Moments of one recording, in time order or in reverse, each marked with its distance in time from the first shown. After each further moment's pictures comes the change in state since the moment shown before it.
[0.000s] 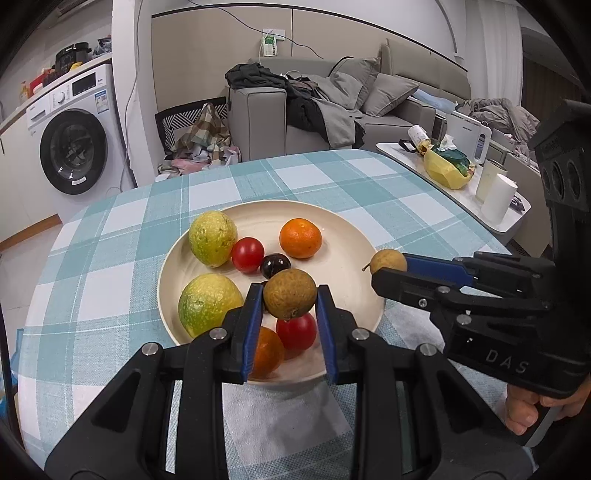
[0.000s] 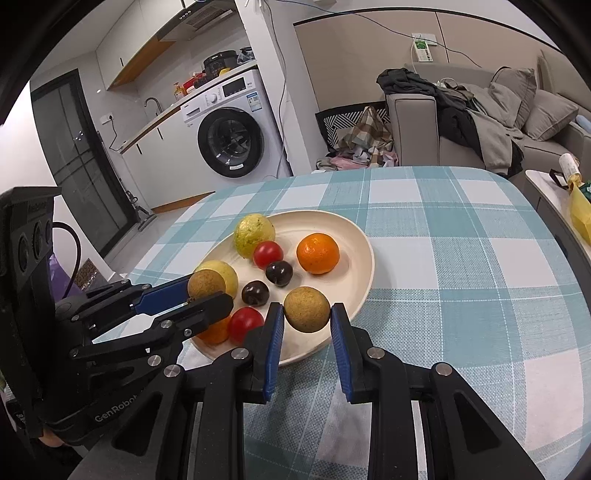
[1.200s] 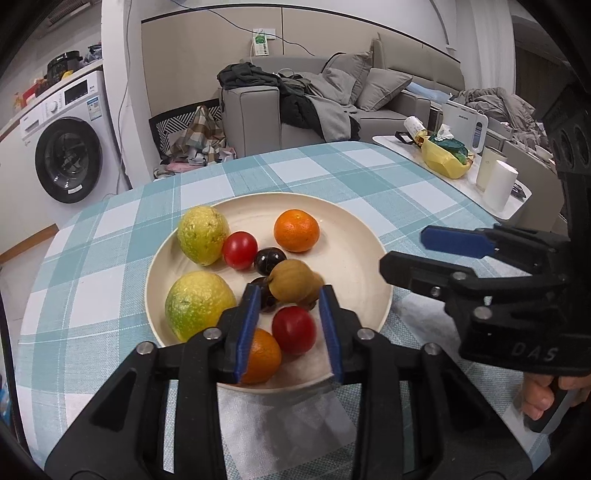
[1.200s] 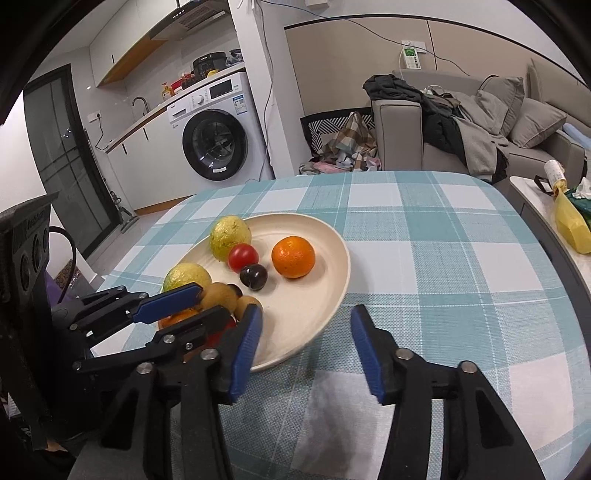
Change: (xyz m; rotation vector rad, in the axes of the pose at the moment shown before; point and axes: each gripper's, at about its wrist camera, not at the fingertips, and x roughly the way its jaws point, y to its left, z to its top) left arm 0.020 -0.004 -0.008 0.043 -0.003 0.002; right arm 0.000 -0.008 -0.002 -0.012 -0.022 -0.079
